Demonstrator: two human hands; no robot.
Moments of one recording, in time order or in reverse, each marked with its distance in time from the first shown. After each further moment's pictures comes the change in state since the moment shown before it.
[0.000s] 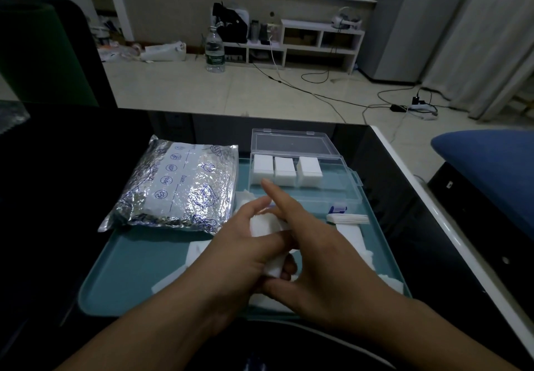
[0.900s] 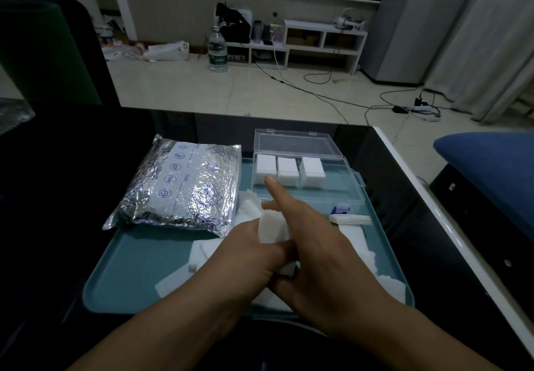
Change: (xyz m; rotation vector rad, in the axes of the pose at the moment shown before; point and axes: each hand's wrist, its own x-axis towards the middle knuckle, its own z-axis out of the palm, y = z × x) left_hand -0.007 0.000 0.006 0.208 -0.005 0.047; right_hand 0.000 -0.002 0.007 -0.198 0.105 -0.123
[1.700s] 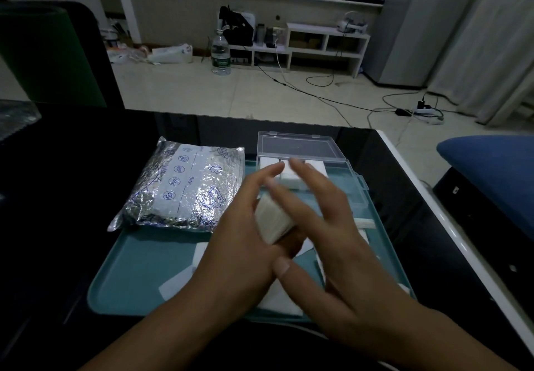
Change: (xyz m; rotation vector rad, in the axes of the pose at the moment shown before) left_hand -0.001 0.011 -0.010 0.279 0.141 0.390; right_hand 0.003 -0.007 -0.020 0.127 0.074 0.010
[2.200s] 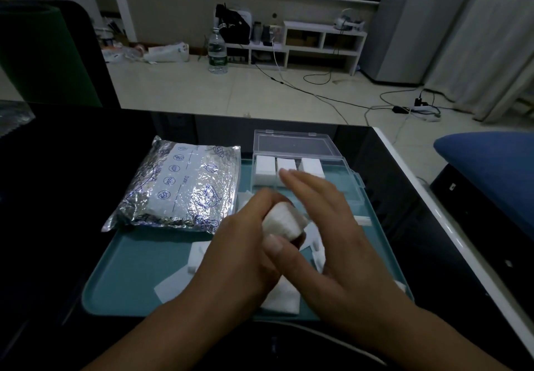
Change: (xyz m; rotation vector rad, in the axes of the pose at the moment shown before) left_hand -0.002 -0.010 0.002 0.207 -0.091 0.081; right_hand -0.004 -0.008 0.001 0.078 0.045 0.178
